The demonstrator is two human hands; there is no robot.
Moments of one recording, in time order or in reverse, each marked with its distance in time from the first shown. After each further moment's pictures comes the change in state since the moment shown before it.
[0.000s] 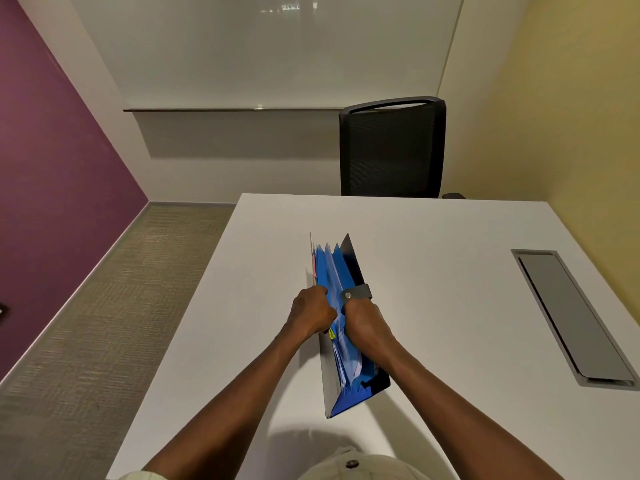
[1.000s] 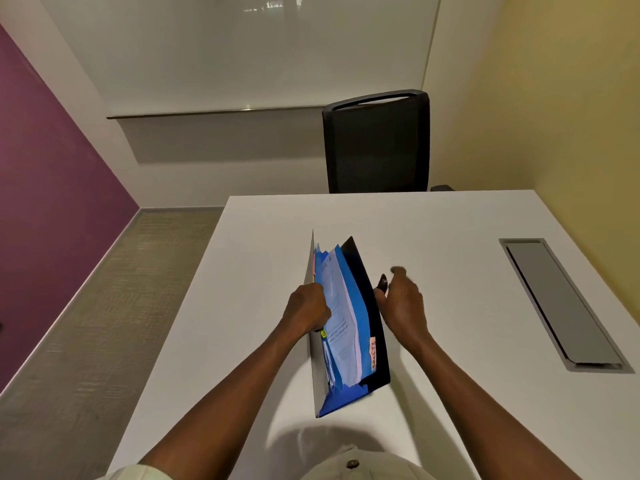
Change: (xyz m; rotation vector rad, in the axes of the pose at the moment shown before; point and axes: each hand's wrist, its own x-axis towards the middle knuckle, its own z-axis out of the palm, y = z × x) left_hand 0.013 0.013 0.008 0.090 -0.077 0.030; right_hand 0.006 0.084 -0.027 0.326 0.510 0.017
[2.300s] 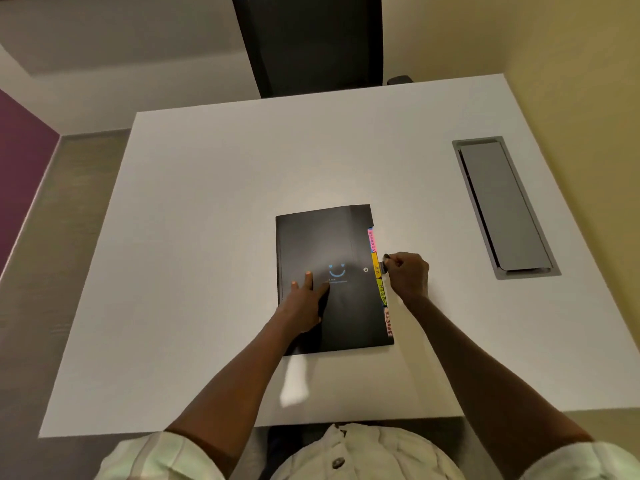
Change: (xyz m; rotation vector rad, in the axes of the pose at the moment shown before) left_hand 0.009 0.054 0.196 0.424 -0.459 0.166; right_hand -0.012 0.218 -0.012 0.080 -0.056 0.439
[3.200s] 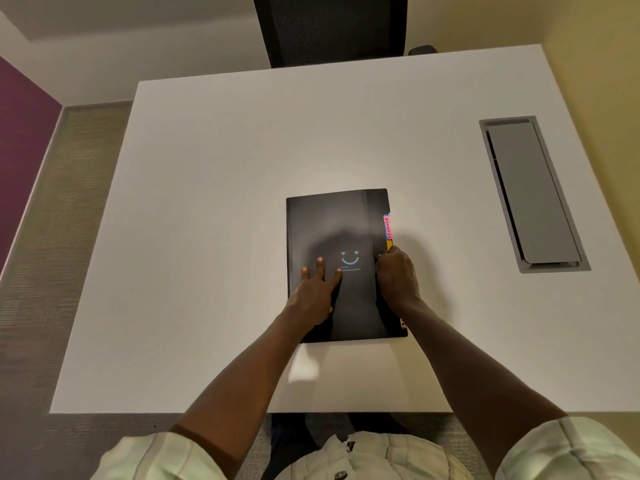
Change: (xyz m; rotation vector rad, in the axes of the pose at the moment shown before) left_hand 0.008 -0.002 0.016 0.000 0.039 -0.008; right_hand -0.017 -0.006 0.047 -0.197 -0.157 -0.138
